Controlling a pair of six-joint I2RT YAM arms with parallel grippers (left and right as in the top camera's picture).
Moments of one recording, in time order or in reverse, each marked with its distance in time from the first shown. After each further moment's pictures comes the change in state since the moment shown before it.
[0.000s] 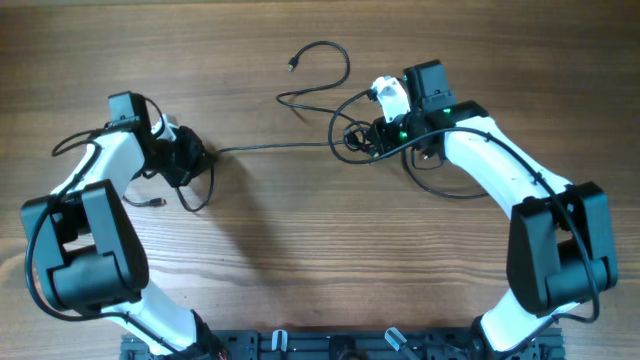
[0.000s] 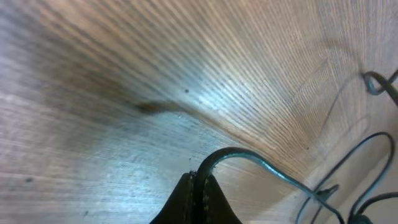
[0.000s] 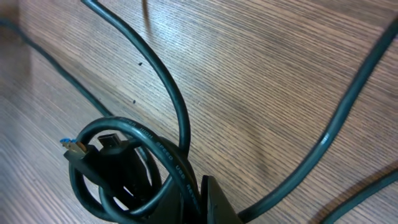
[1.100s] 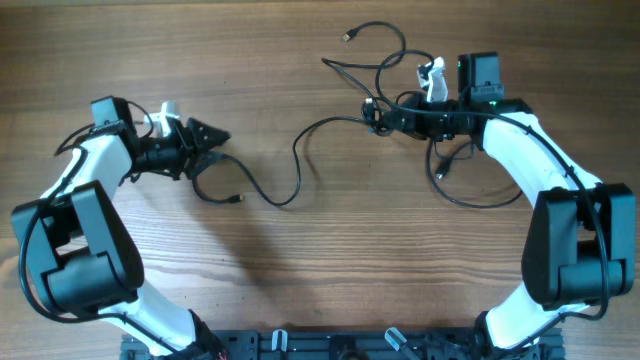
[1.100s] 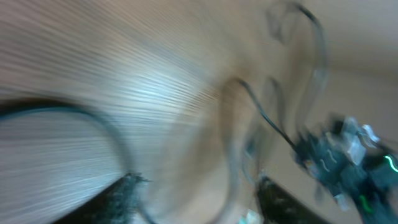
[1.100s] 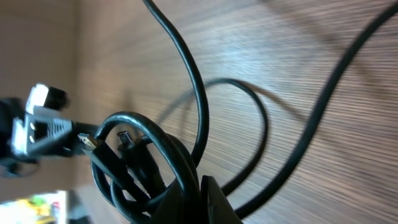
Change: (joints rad) left arm 0.053 0.000 -0.001 0.008 0.467 0.266; right arm -0.187 0.000 -0.019 0.100 -0.396 0.507
